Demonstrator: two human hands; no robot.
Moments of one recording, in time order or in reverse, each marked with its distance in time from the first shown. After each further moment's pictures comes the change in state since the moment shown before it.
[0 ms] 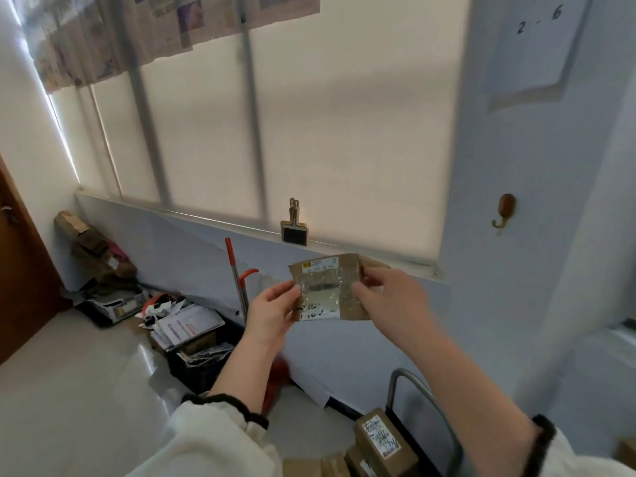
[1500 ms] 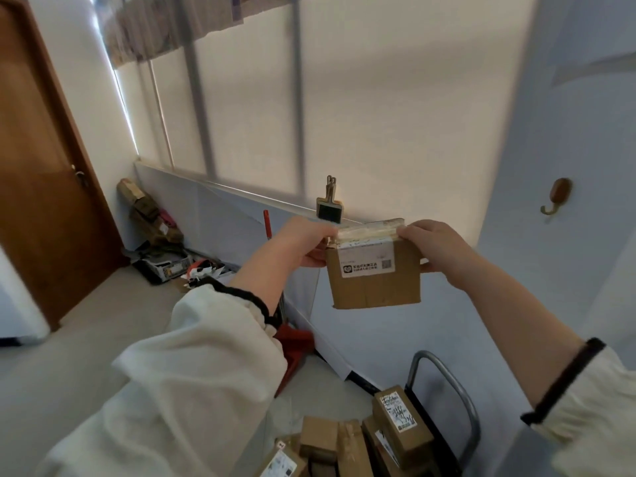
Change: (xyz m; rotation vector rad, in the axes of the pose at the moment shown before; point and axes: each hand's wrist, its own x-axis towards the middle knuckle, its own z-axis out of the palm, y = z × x) left_hand -0.029 0.079 0.039 0.682 0.029 -0.091; right_hand 0.037 0.009 -0.028 0.429 -0.312 0.188
